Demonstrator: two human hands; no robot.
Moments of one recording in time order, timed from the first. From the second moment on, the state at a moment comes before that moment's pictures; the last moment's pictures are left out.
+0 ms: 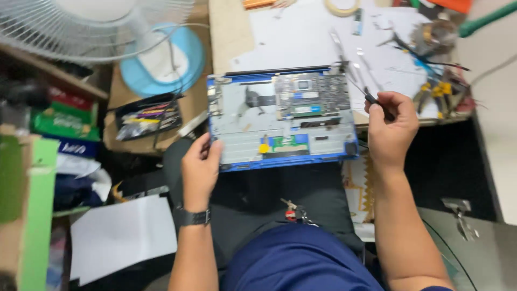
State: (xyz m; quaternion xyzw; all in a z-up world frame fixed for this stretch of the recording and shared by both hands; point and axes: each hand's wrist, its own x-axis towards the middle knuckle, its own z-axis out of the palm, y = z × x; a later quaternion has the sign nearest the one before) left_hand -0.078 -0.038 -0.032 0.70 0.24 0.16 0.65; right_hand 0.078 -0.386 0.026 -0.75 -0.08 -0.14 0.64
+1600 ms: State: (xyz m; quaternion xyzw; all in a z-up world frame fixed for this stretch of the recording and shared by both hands) left_hand -0.080 -0.042 -0.042 0.53 0.23 0.25 0.78; right_hand 0.094 -0.101 0.089 -0.71 -0.69 0.14 0.02
